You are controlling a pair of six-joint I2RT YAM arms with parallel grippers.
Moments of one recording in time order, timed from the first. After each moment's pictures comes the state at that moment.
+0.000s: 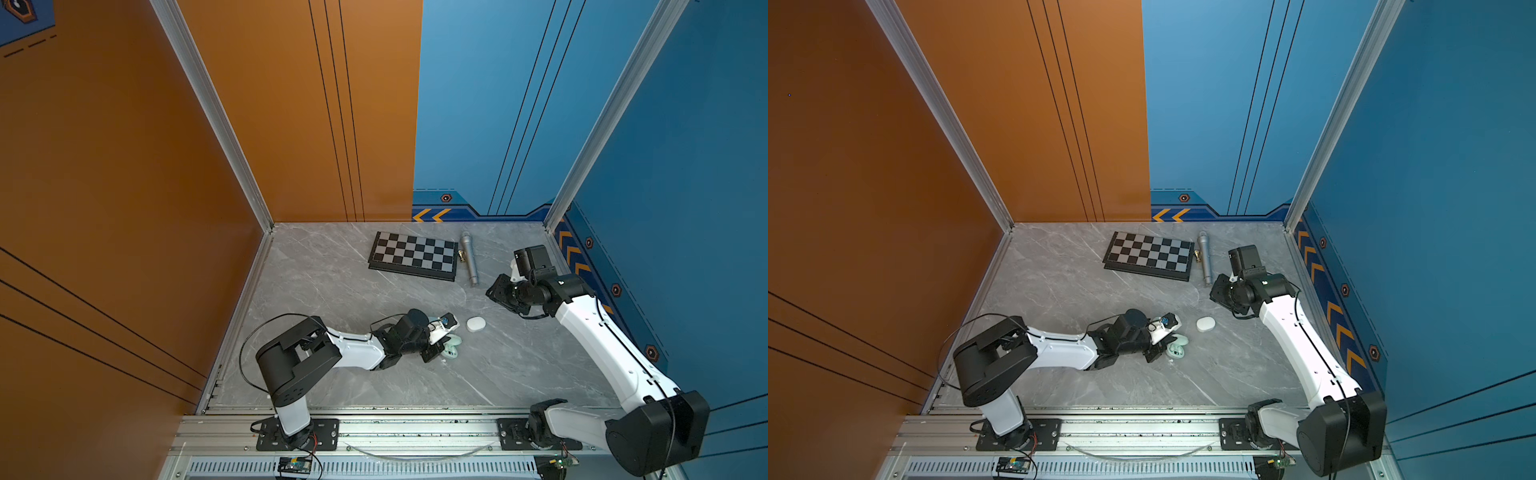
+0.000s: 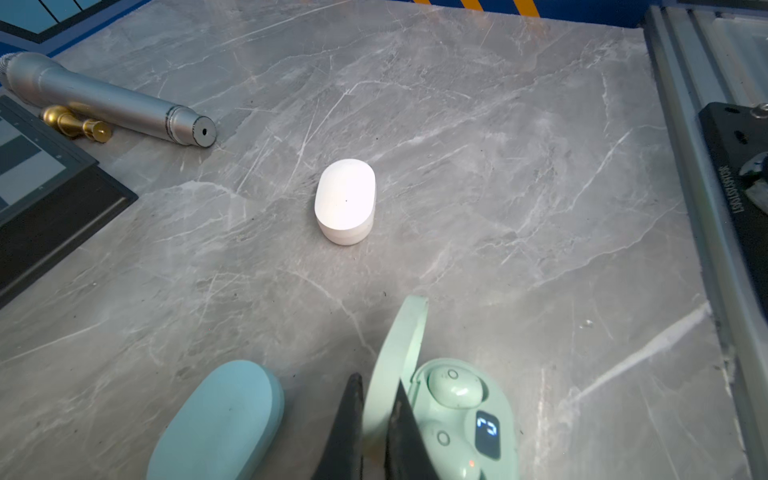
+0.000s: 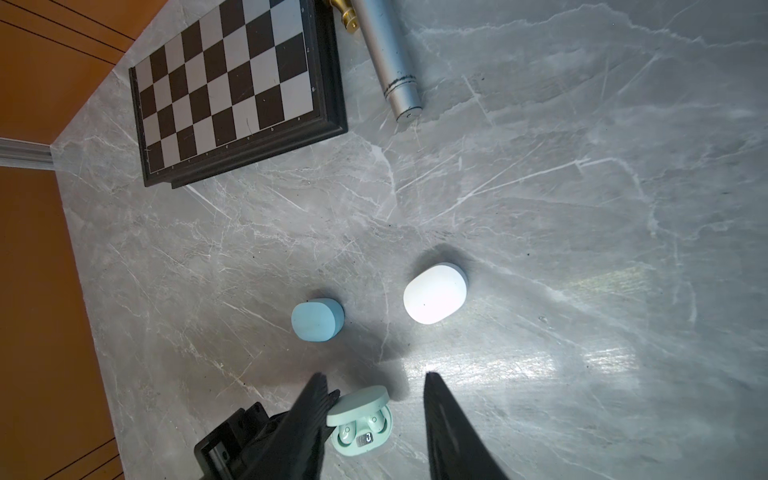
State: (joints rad) left arm -0.97 1.77 0.78 0.47 0.16 0.14; right arm 0.22 1.24 1.13 -0.91 -0.14 0.68
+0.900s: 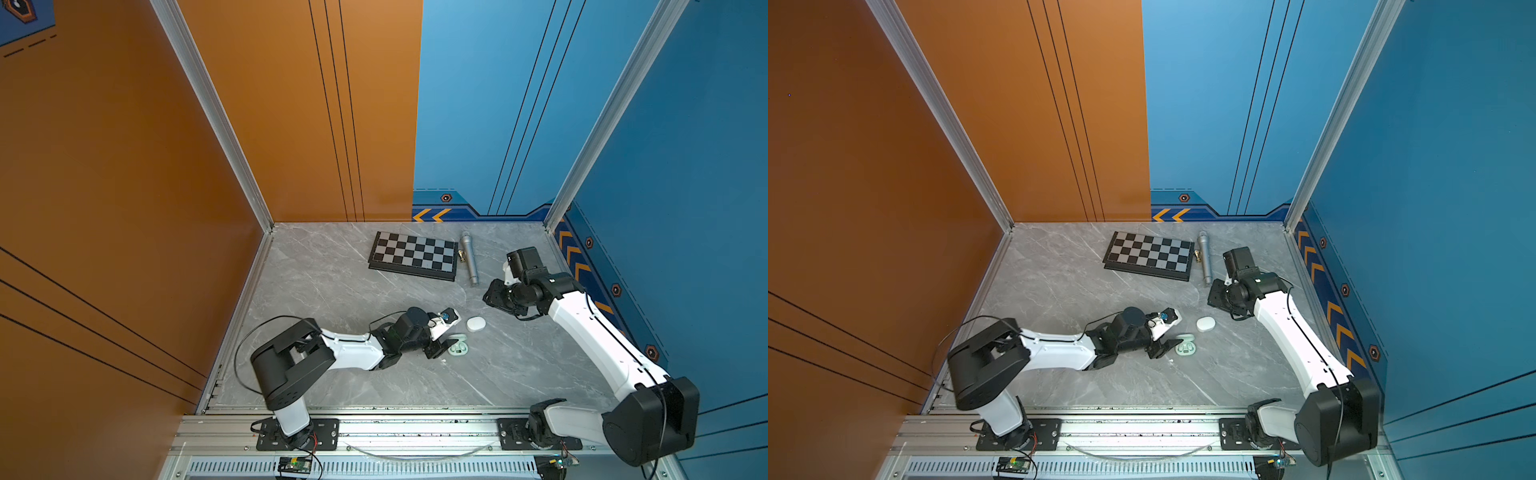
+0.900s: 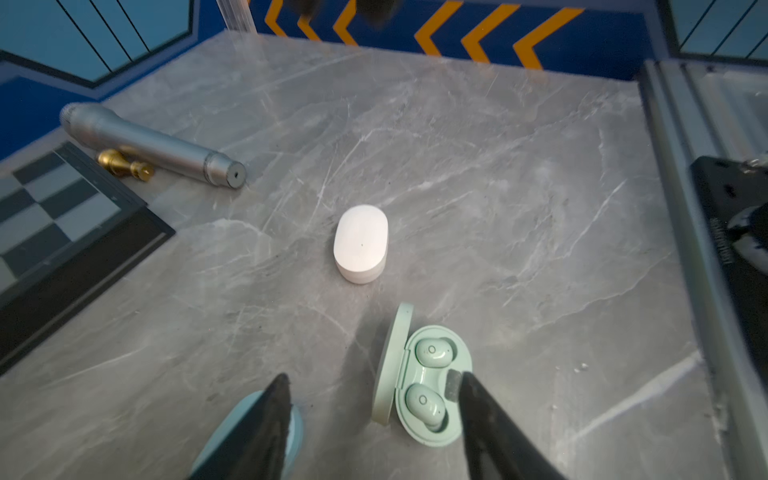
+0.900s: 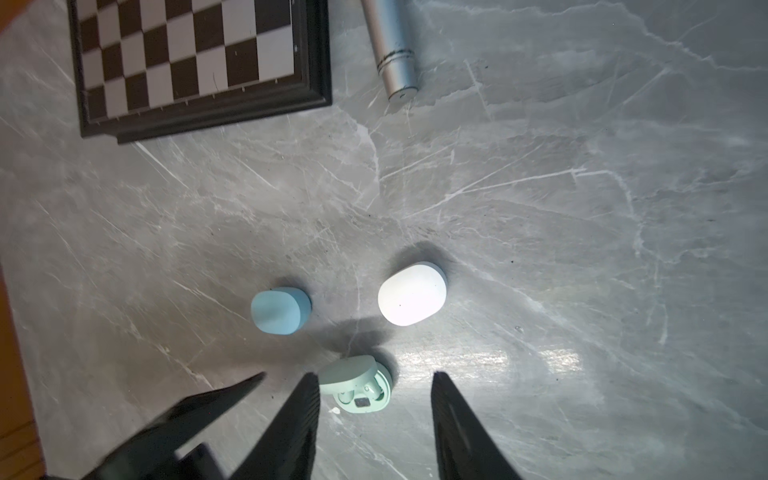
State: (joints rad) left arm -0.97 1.58 0.73 0.47 0.12 0.09; right arm 0.28 1.34 1.13 -0.92 -0.10 0.50
